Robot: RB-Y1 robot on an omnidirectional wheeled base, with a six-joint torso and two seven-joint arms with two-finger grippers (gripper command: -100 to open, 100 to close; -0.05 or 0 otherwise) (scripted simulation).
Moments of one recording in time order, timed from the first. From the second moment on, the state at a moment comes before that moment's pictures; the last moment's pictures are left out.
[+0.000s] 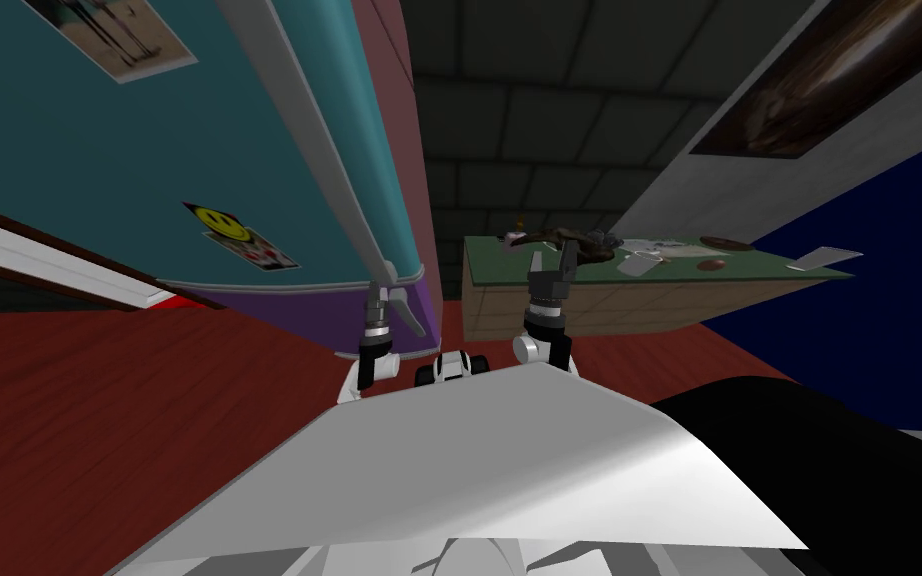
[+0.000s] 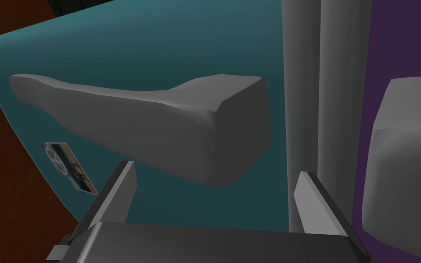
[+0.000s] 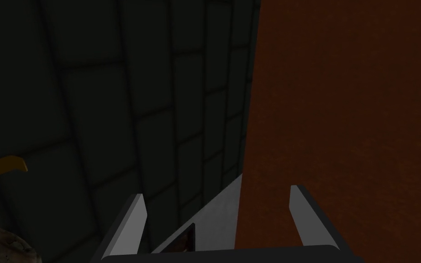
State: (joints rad) left arm 0.27 0.05 -0.06 -1.74 -0.07 -0.69 -0.13; right arm 0.48 -0.01 0.04 -2.32 -0.10 -0.60 0.15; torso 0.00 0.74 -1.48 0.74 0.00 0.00
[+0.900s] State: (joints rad) left arm 0.26 0.11 -0.06 -1.71 -0.08 -0.69 -0.14; right arm 0.48 -0.01 0.04 -2.32 -0.10 -0.60 0.15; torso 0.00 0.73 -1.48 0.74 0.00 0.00
